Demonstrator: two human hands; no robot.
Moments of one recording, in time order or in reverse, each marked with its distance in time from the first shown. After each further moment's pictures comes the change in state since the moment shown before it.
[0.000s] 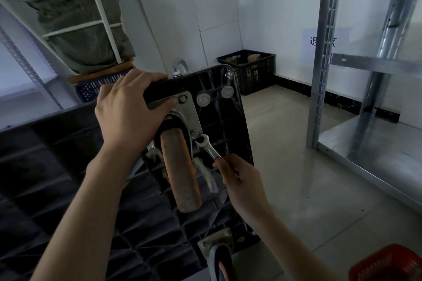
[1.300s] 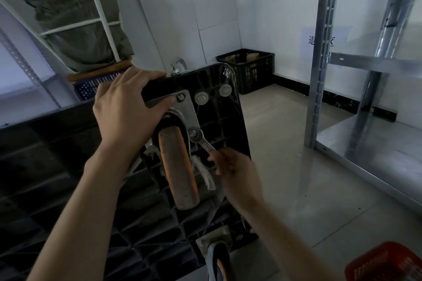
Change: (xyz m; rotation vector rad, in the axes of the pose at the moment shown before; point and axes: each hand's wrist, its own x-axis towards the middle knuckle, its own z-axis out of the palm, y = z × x) left_hand 0.000 0.002 -0.002 0.003 -0.007 -0.016; right_hand 0.006 -0.023 -0.001 -0.206 0.007 0.088
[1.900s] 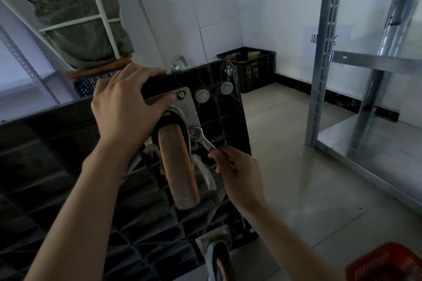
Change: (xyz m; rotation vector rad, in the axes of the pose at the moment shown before) left_hand -0.001 0.001 0.001 -0.001 0.009 0.003; right_hand 0.005 0.015 0.006 0.104 0.068 -0.112
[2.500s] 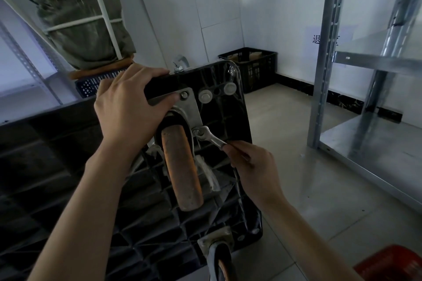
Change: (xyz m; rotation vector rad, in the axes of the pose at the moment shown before) left_hand 0.000 -0.001 0.000 -0.008 -0.004 -0.005; right_hand 0.011 0.002 -0.025 -0.049 -0.001 -0.078
